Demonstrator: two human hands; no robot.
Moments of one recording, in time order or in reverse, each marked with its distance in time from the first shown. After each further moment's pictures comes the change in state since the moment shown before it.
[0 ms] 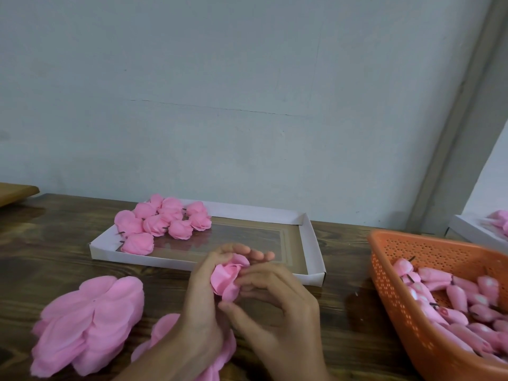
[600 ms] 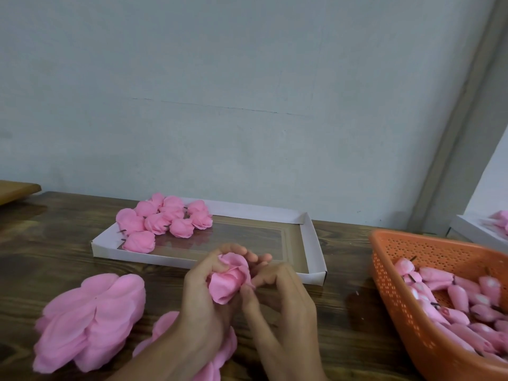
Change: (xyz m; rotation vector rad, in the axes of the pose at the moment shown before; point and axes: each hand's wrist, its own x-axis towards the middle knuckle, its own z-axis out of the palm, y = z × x) left_hand 0.009 -0.001 -0.018 0.034 -0.031 0.005; right_hand -0.011 0.001 0.007 0.046 0.062 0.094
